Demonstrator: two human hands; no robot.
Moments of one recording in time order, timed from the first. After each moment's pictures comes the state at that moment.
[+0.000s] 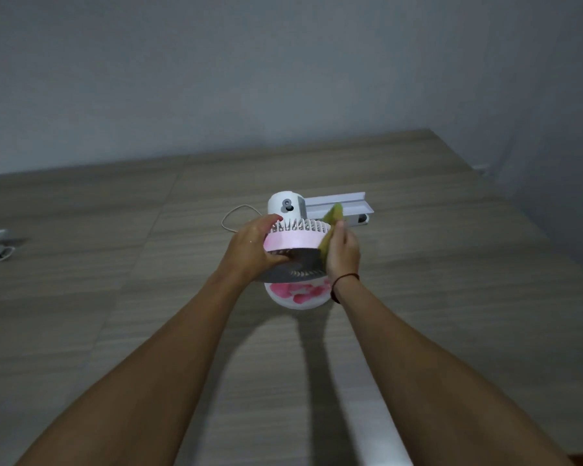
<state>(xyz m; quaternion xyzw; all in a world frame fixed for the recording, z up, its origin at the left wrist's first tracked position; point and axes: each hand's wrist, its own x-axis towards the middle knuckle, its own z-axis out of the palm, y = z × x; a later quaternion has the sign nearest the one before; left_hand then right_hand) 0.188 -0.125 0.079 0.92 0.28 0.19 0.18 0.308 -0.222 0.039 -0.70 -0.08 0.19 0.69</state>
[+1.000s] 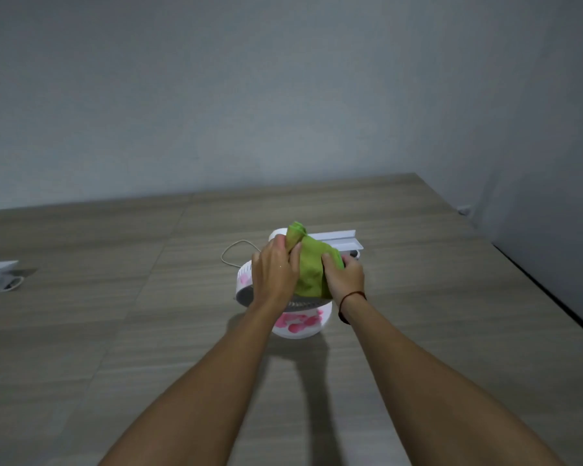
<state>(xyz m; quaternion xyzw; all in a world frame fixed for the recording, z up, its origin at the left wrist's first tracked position) 0.218 -0.195 0.122 0.85 0.37 0.34 0.17 0.318 -0.253 0.074 -0.73 -0.14 0.18 0.65</state>
